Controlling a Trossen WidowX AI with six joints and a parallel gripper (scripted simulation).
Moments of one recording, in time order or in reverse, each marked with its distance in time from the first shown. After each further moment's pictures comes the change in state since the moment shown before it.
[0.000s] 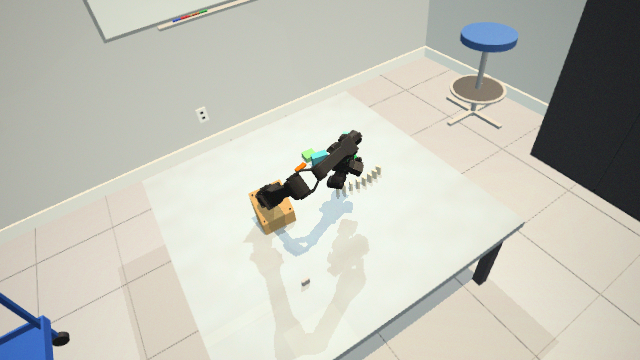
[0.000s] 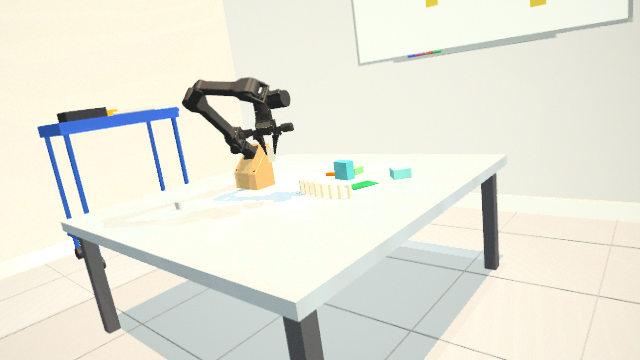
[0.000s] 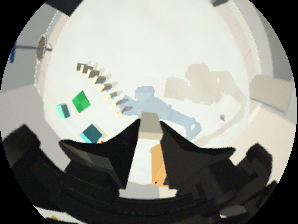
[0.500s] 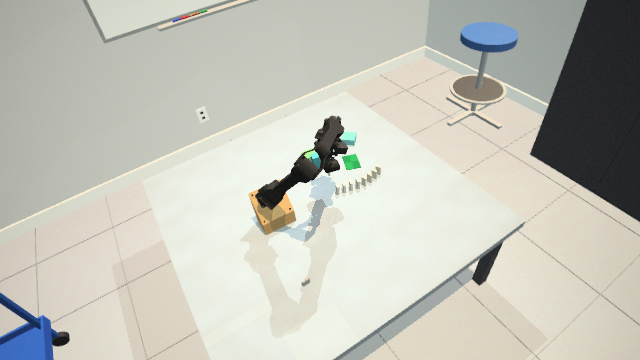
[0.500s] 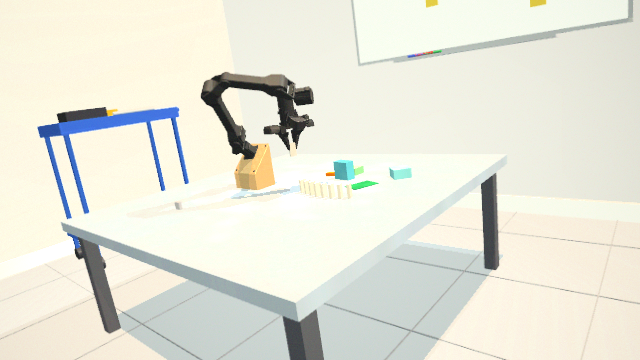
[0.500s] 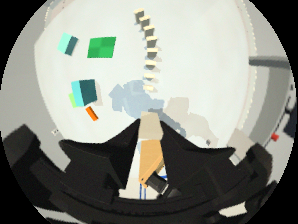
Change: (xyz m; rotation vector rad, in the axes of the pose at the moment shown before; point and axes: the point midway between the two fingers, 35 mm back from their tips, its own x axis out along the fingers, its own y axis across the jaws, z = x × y) arm 0.003 0.070 -0.083 -0.590 0.015 -0.016
